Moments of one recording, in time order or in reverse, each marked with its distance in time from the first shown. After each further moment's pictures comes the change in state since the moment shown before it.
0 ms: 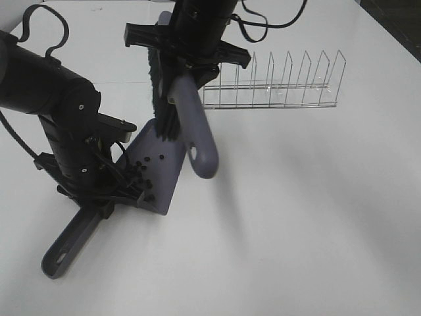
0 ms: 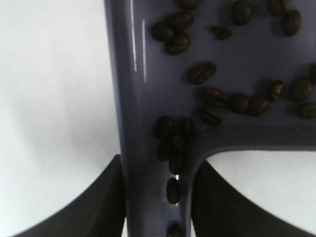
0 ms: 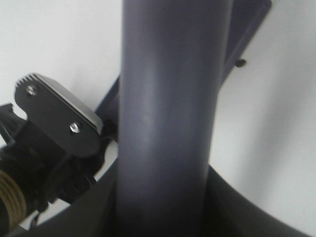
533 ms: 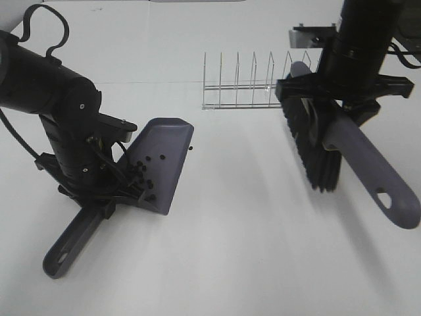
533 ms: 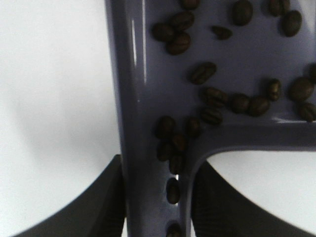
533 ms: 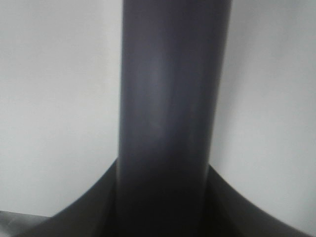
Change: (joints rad) left arm 0.000 0.003 -0.001 -0.010 0.002 0.003; right arm -0.269 -0.340 0.637 -0.192 0.012 -0.085
